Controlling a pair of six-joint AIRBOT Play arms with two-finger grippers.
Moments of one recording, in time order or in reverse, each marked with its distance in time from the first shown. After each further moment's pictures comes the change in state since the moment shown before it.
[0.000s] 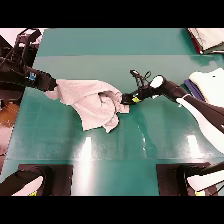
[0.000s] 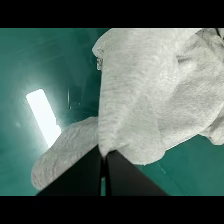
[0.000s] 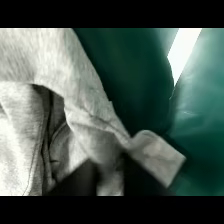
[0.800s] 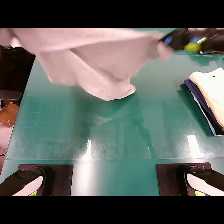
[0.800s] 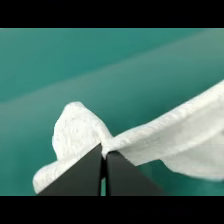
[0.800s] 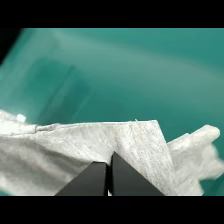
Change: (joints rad) left arm 0.000 0.019 0.607 0.140 -0.024 -0.009; right arm -0.268 0.513 0.360 -0.117 0.101 -0.008
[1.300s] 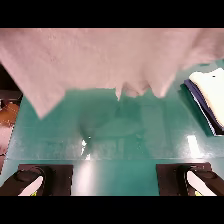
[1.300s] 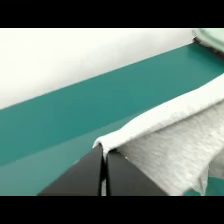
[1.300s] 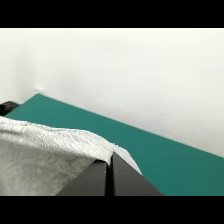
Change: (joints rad) left arm 0.000 0.156 0.121 -0.133 -0.002 -0.001; right arm -0.245 0.218 0.427 -0.060 0.216 0.005
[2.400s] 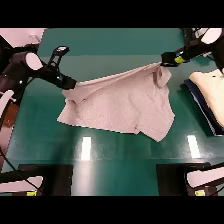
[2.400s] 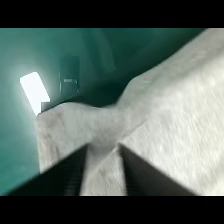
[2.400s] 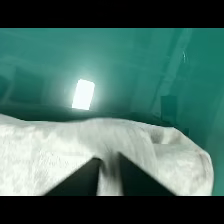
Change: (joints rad) left arm 0.011 -0.558 -0.731 -0.029 0.319 0.061; right arm 0.187 -0.740 -0.196 -0.266 0.019 0.158
